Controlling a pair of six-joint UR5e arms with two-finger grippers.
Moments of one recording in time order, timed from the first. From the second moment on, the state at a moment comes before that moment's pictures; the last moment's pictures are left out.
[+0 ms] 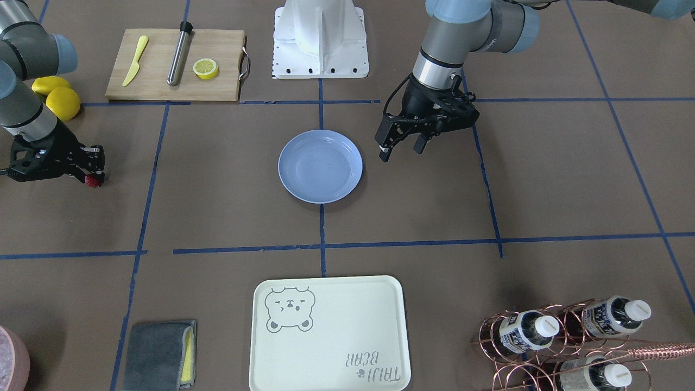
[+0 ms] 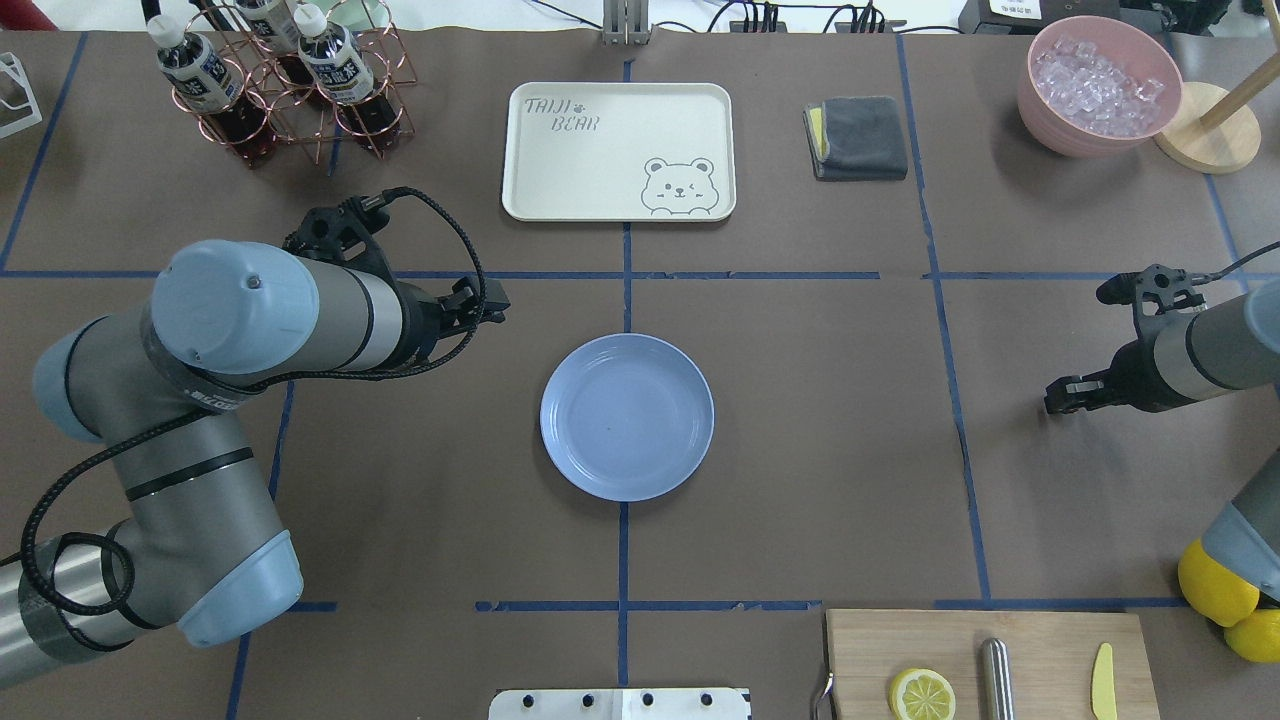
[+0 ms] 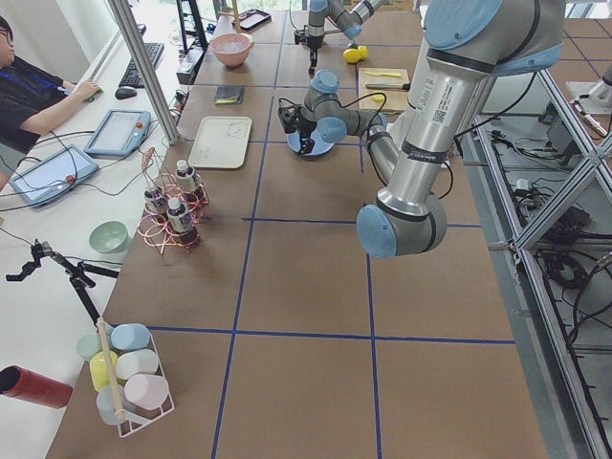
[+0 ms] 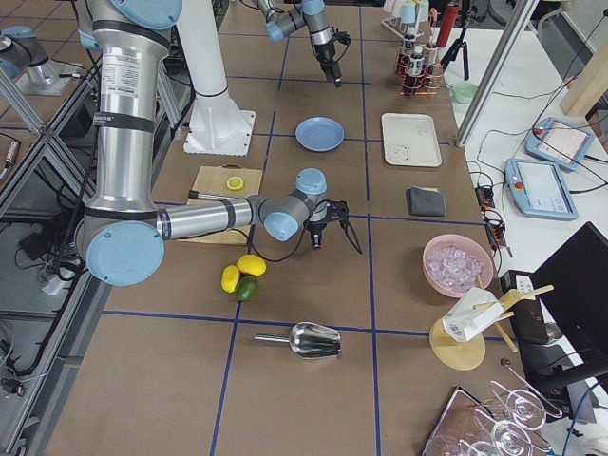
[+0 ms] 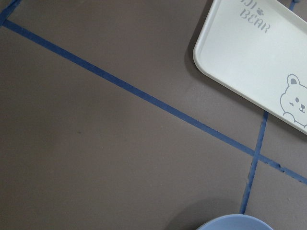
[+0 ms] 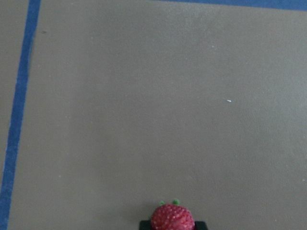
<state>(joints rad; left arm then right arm) -0.55 -2.00 -1.91 -1.85 -1.70 -1.69 0.82 -1.67 1.73 -0.94 2.05 0.88</state>
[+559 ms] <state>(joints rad) -0.64 -2.00 -1.93 -1.82 -1.76 -1.63 0.92 -1.65 1.87 -1.05 2.11 0.88</state>
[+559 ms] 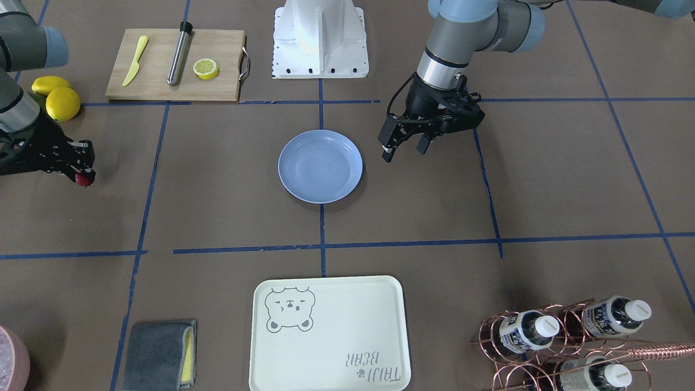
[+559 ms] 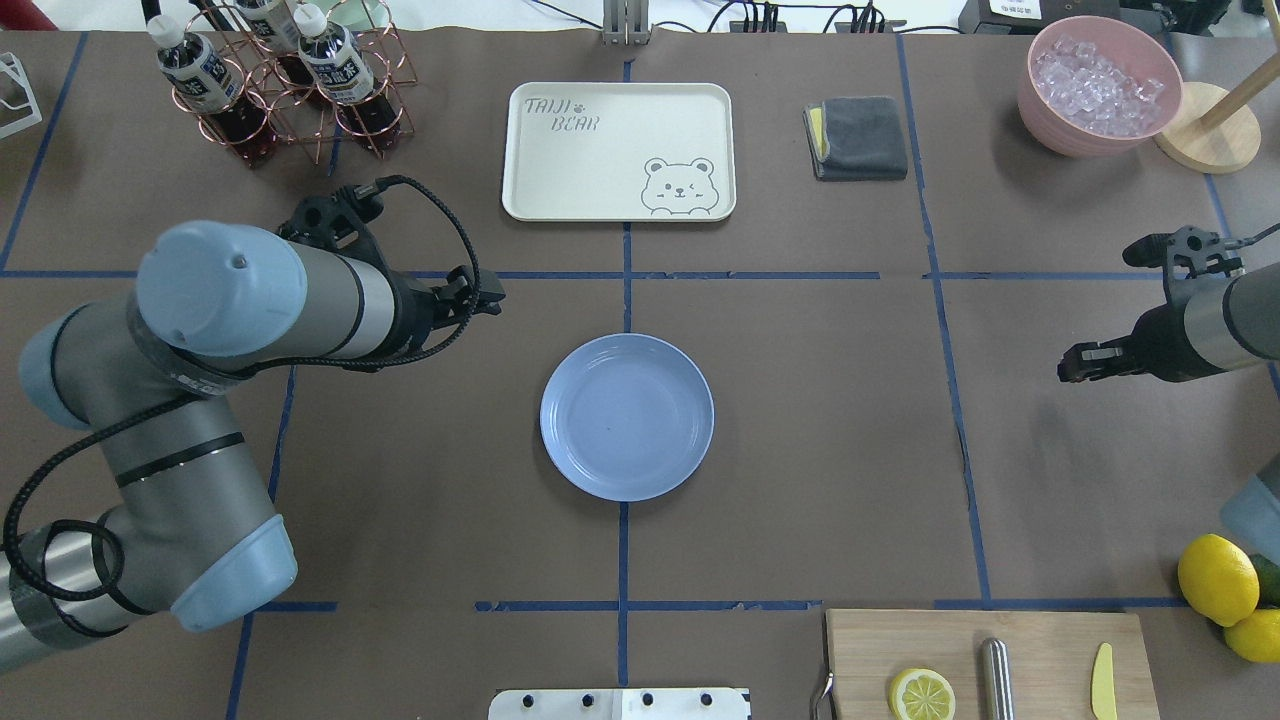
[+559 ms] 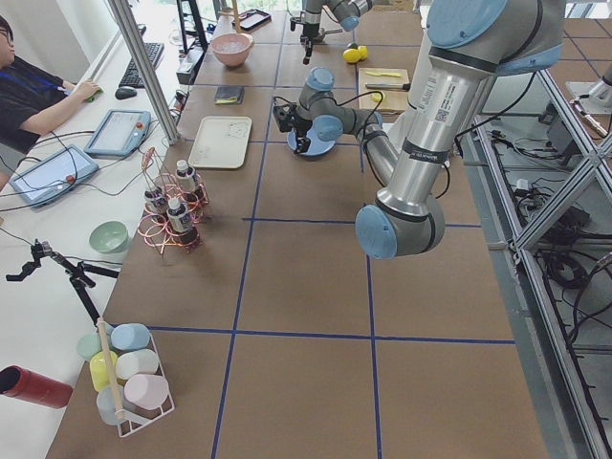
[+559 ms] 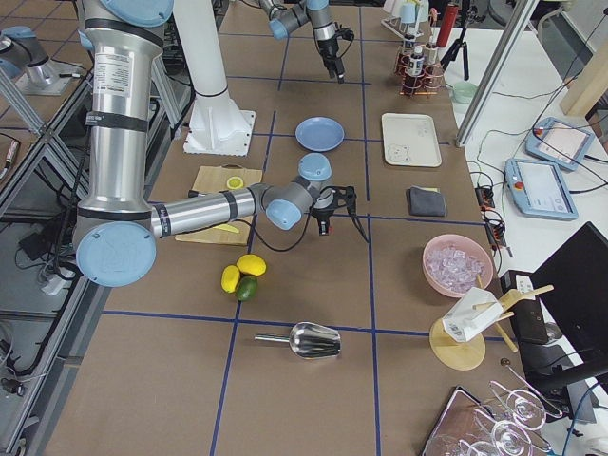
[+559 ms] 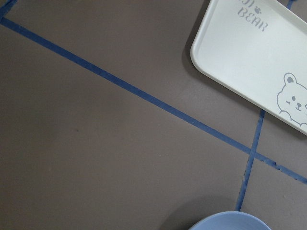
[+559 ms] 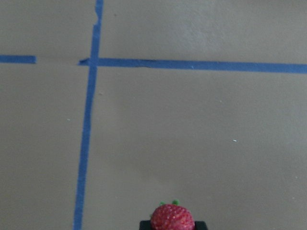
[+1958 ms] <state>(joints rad) -1.19 -1.69 -1.96 -1.64 -1.99 -0.51 0.47 -0.95 1.84 -1.53 1.72 1.19</state>
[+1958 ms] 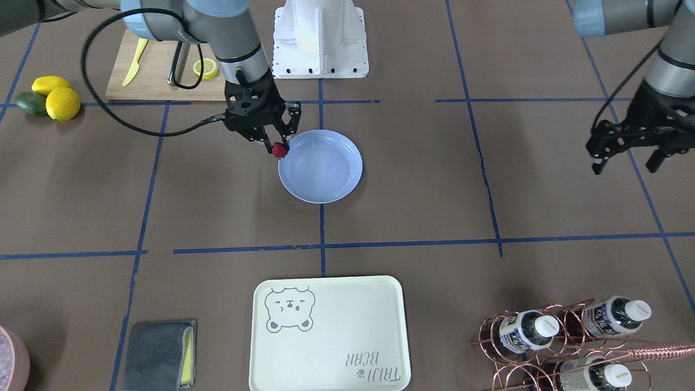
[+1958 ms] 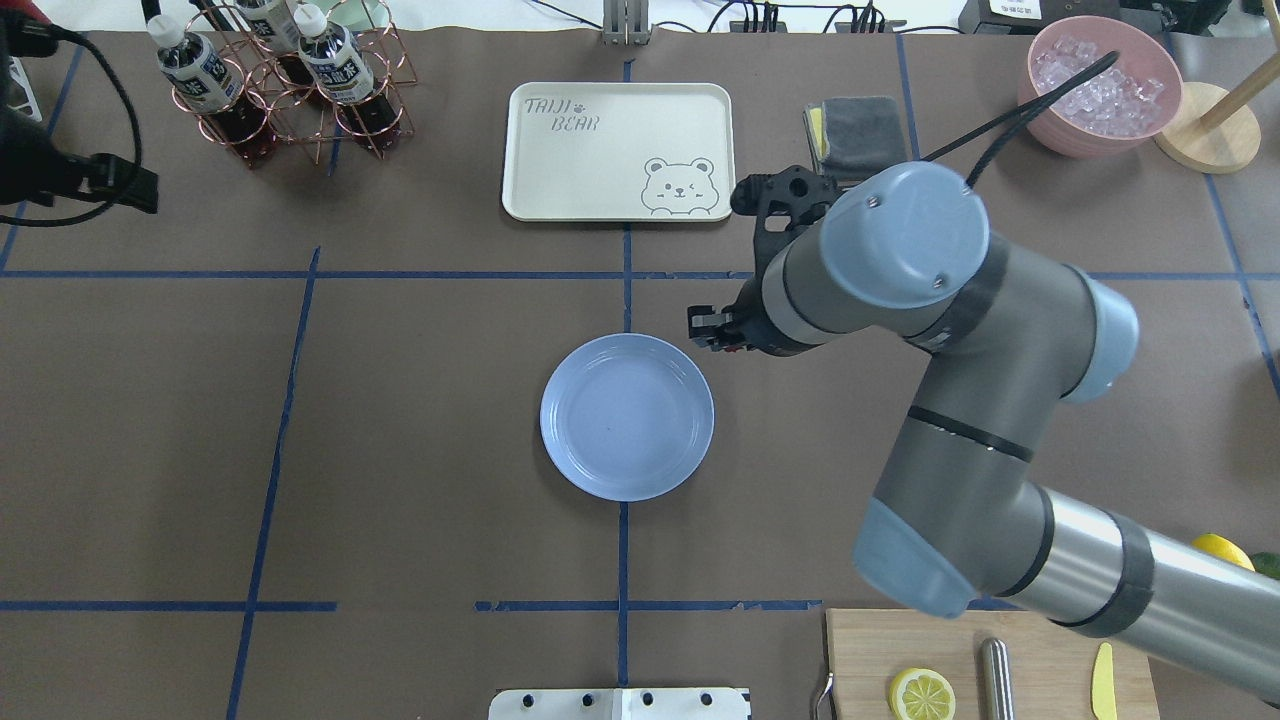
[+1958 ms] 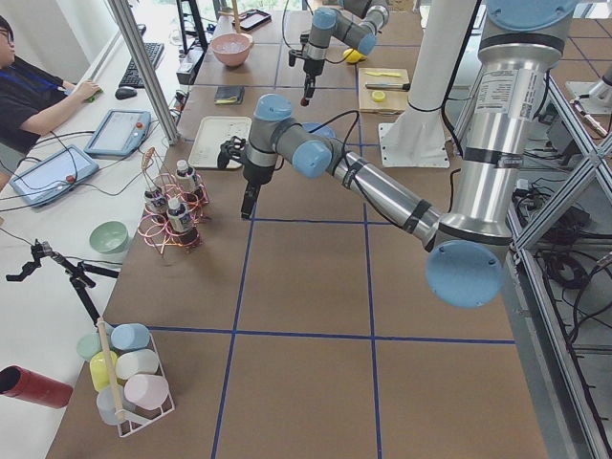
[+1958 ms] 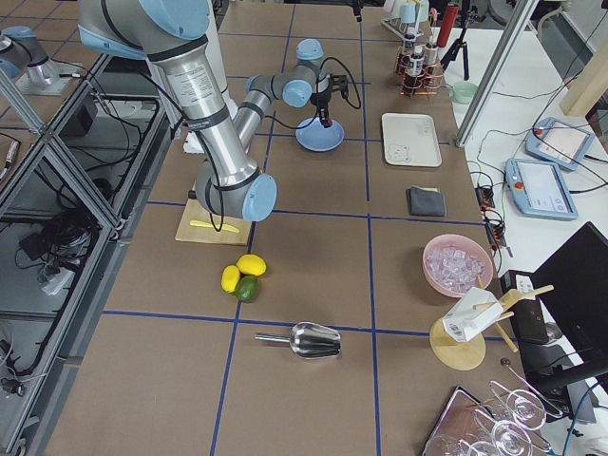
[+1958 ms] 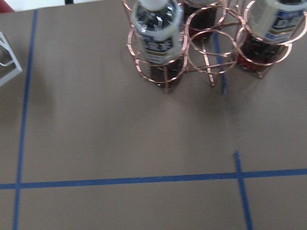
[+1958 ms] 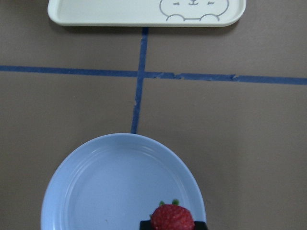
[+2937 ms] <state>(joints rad) -1.34 -1.64 -1.85 -1.65 -2.01 -0.20 0.37 -0.82 1.54 -1.35 1.56 1.22</state>
